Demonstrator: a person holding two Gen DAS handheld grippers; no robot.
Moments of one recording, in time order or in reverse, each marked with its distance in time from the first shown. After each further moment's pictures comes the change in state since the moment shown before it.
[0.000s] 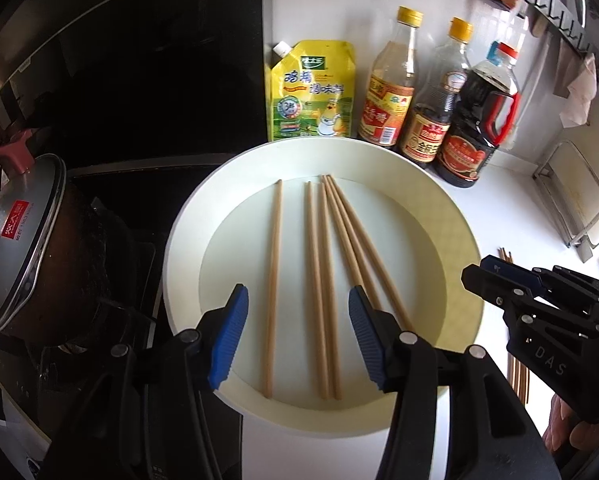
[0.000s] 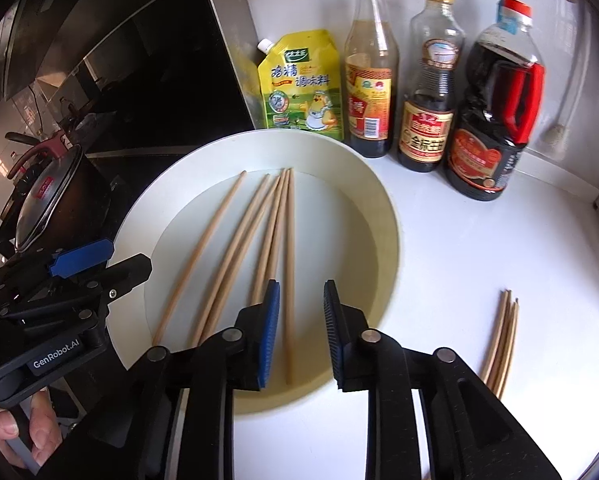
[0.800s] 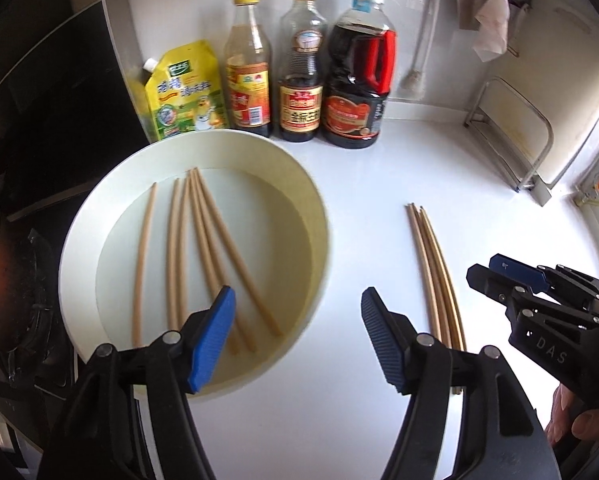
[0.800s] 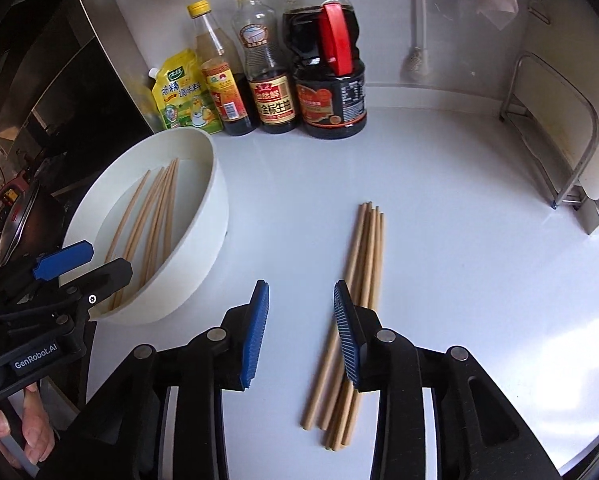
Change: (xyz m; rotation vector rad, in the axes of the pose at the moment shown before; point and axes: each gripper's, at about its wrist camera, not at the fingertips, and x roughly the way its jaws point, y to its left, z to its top) left arm -0.012 -0.130 -0.024 0.180 0.026 -0.097; right arm -0.062 -0.121 -0.084 0.208 -0.012 -0.117
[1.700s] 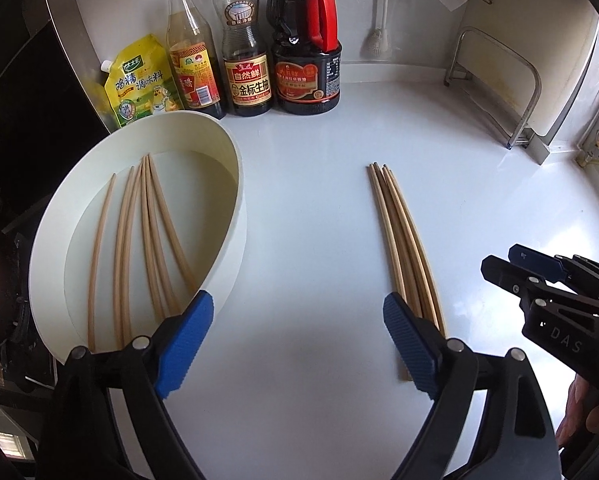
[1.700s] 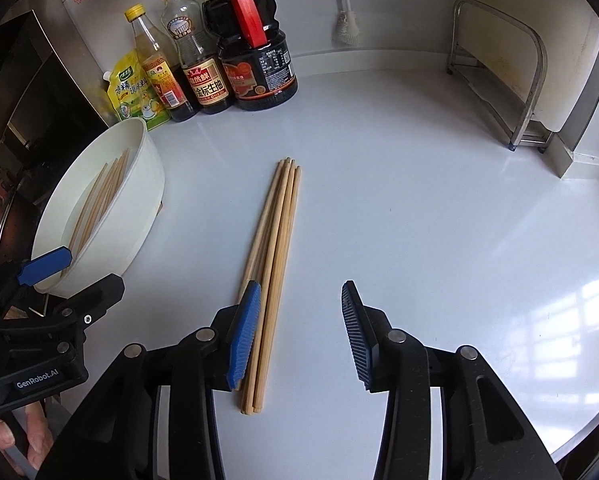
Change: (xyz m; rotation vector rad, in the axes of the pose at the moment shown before) left arm 0.024 -0.067 -0.024 0.070 0.049 0.038; right arm 0.001 -0.066 -0.034 0.078 0.046 -0.032
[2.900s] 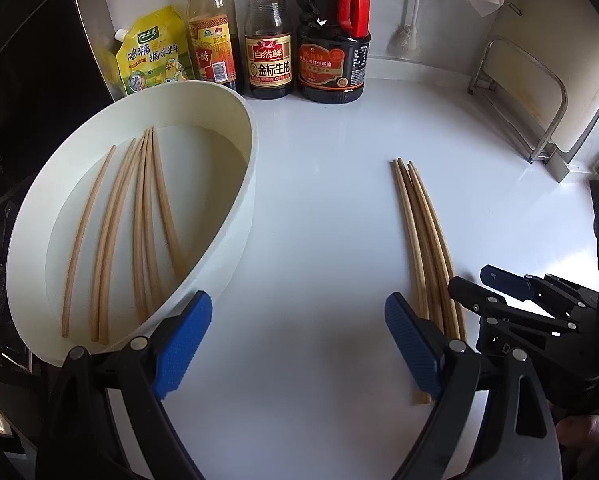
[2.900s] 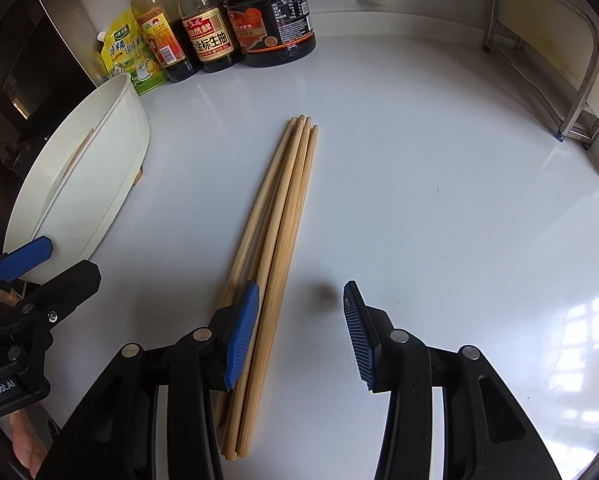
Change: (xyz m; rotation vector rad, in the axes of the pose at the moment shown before) left arm 0.030 0.009 -0.008 -0.088 -0.004 0.003; right arm 0.061 0.009 0.001 -0.063 0.062 0.015
